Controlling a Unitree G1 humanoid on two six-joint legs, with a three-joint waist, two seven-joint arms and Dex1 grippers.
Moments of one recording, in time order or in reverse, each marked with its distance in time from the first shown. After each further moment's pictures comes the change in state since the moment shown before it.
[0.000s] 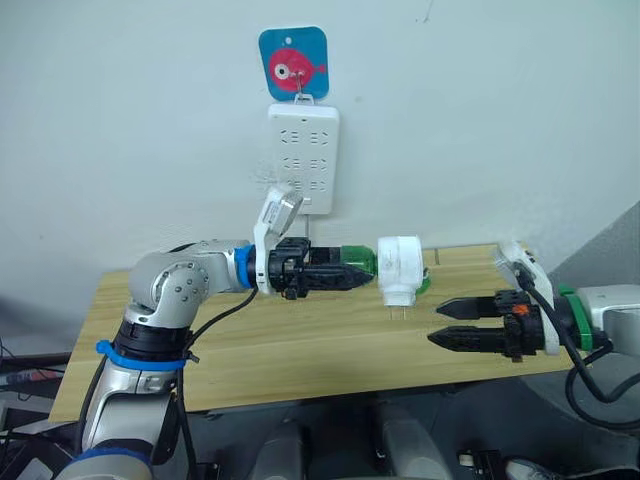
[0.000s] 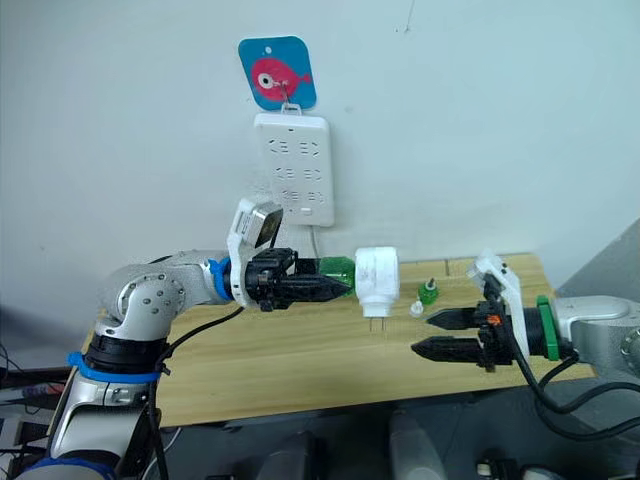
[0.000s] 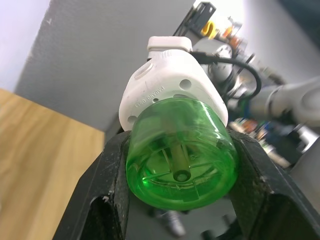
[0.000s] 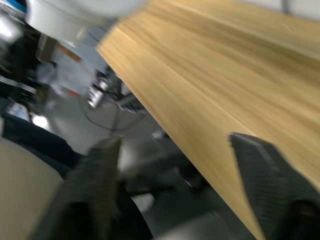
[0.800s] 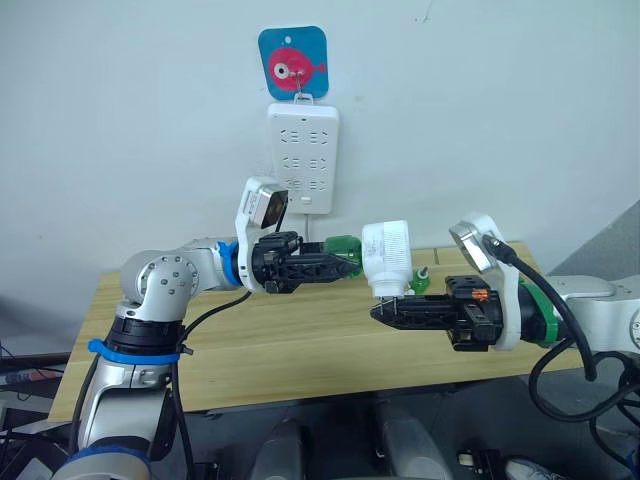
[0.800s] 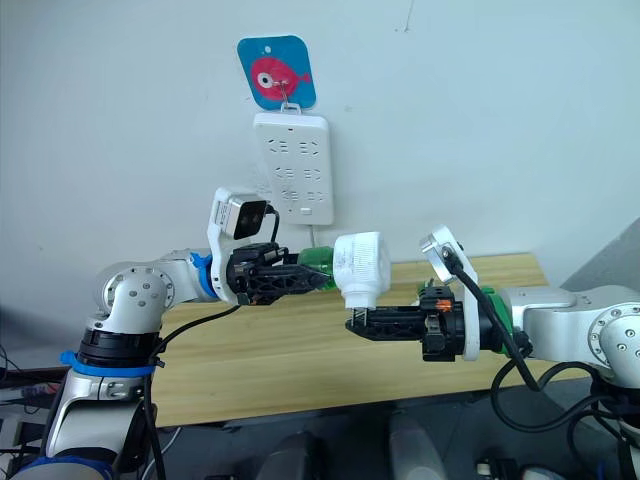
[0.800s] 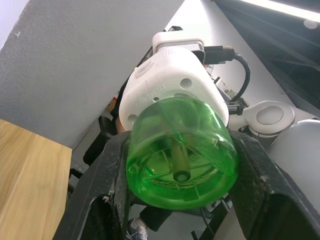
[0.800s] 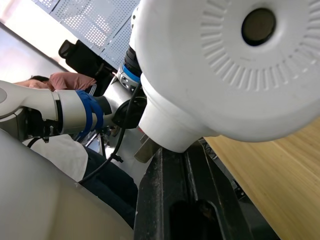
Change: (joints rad) left arm -0.049 0.029 0.040 0.100 -0.181 0.165 -0.047; right arm -0.270 0.282 0.119 -0.056 0.651 0.051 -0.513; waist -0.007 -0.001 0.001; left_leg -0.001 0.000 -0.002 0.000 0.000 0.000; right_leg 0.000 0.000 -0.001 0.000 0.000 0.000
